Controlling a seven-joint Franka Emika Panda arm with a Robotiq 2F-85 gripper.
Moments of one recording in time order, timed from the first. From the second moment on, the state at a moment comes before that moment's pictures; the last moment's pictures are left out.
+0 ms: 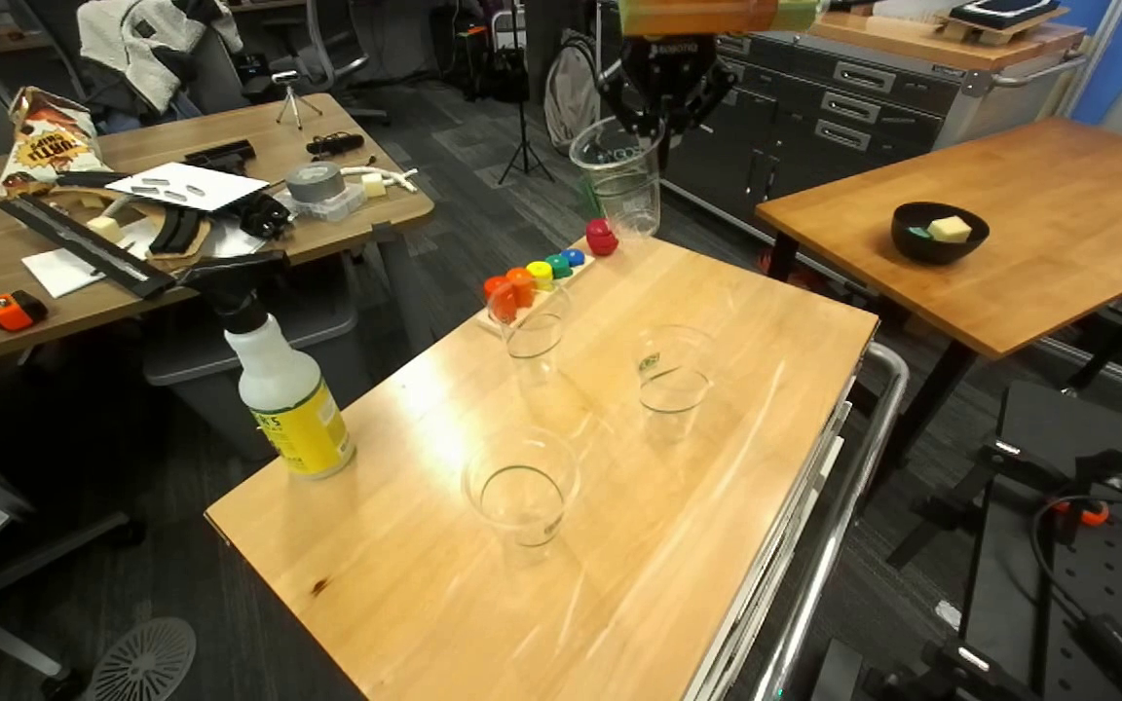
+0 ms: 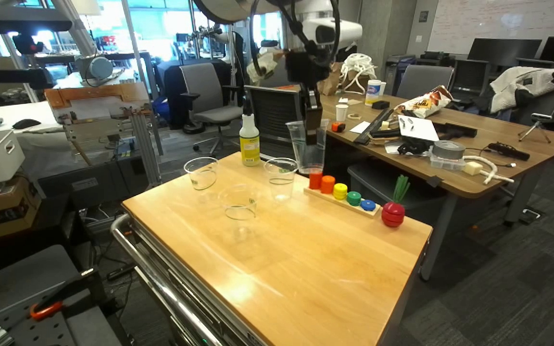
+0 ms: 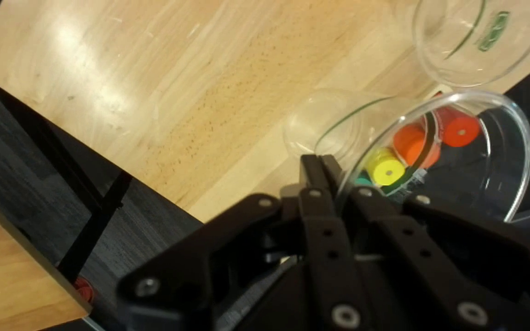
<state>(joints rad) 0.03 0.21 -0.11 -1.98 -0.09 2.27 0.76</state>
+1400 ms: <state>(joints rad) 0.10 0.35 0.01 -1.96 0.03 2.46 0.73</state>
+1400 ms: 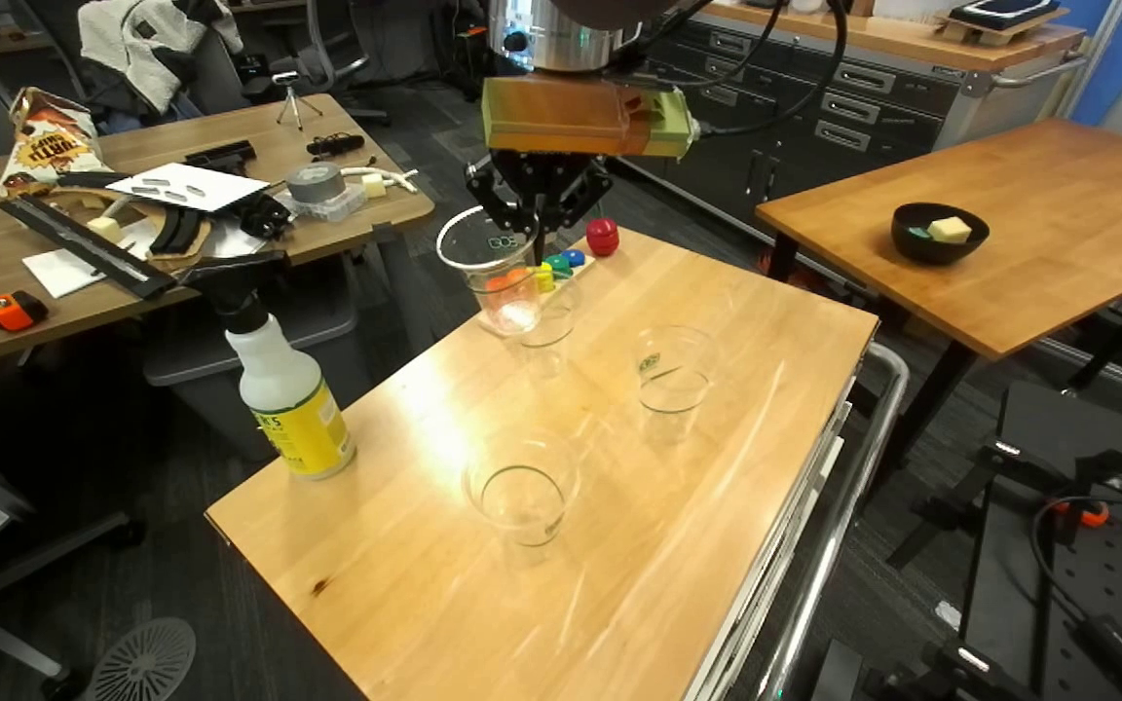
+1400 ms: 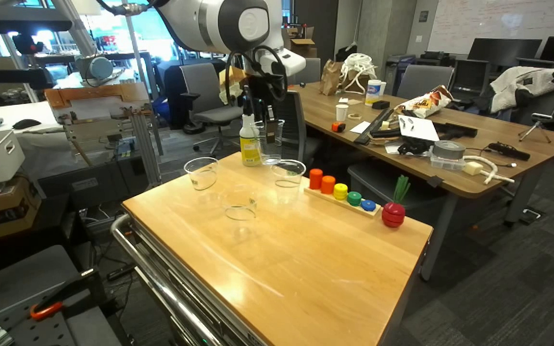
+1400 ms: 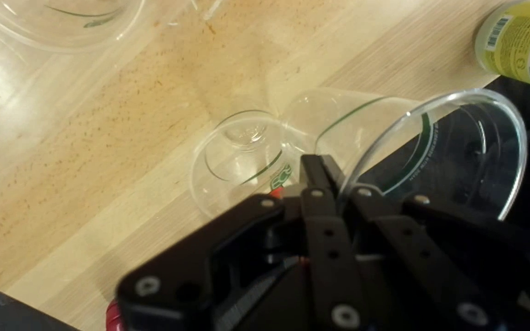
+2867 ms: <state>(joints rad) 0.09 0.35 -0.05 -1.99 0.04 2.55 0.66</state>
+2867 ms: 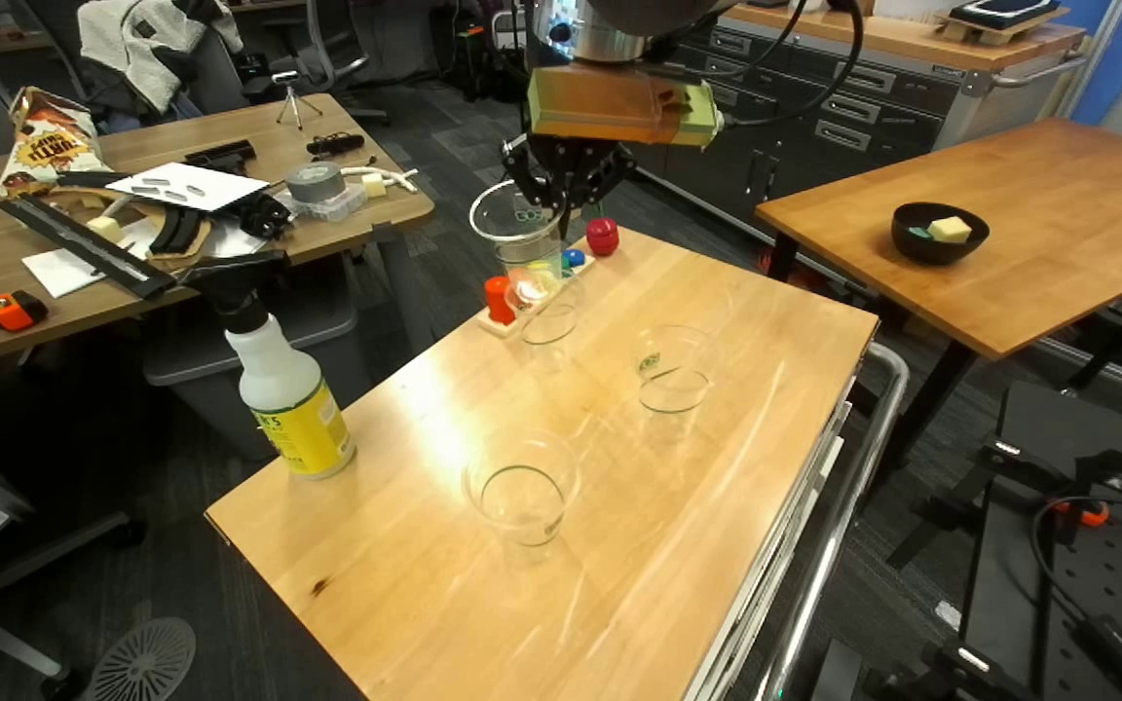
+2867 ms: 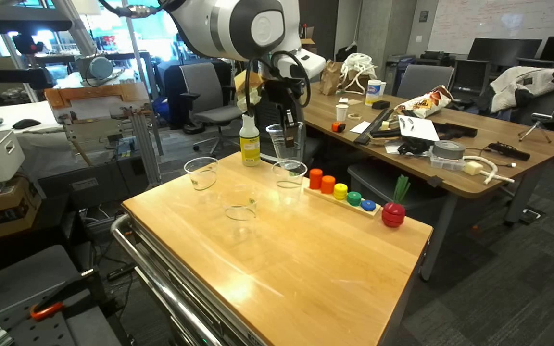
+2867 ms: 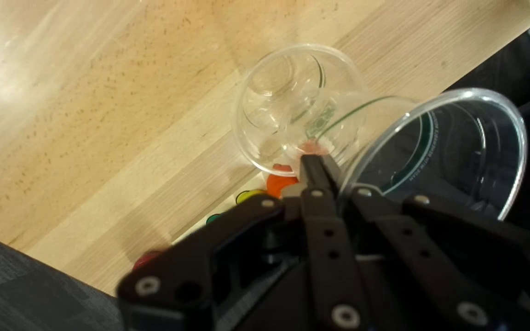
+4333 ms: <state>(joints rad) 0.10 0.42 -0.06 -2.01 0.04 2.64 0.65</state>
